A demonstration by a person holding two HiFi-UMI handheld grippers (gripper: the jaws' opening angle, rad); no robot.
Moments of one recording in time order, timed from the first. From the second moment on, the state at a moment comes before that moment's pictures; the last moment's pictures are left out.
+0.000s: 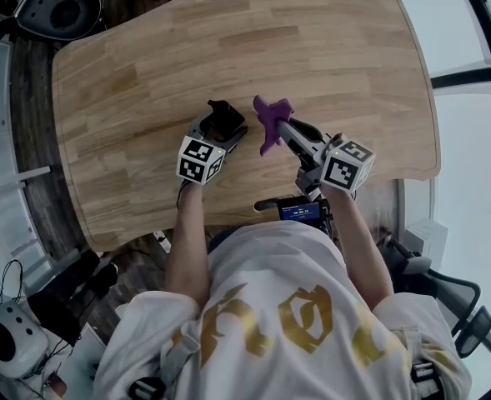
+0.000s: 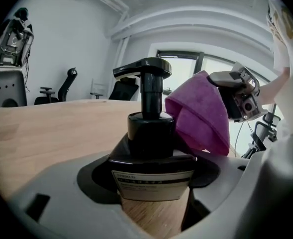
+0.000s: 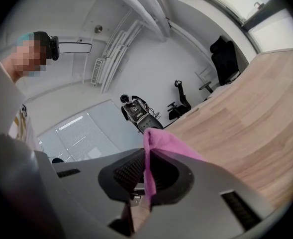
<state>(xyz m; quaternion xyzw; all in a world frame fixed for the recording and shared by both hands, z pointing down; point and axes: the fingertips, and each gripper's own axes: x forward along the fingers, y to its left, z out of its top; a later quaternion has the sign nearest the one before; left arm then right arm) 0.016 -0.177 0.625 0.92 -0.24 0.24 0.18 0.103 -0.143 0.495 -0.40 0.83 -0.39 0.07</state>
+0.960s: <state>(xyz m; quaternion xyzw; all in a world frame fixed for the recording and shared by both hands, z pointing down) -0.038 -0.160 0.621 0.91 -0.25 0.31 0.15 0.095 -0.145 0.487 -0.51 0.82 -0.26 -0.09</state>
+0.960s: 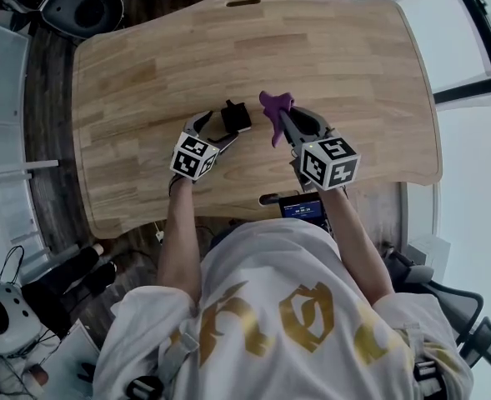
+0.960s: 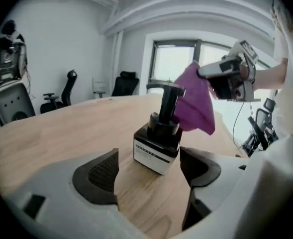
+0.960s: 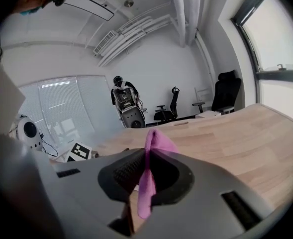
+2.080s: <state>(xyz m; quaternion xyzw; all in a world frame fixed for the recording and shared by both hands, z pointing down) -0.077 -0.130 0.419 0.87 -0.48 0.09 0.09 0.059 -0.099 0.411 -0.56 0.82 -0.11 -0.07</state>
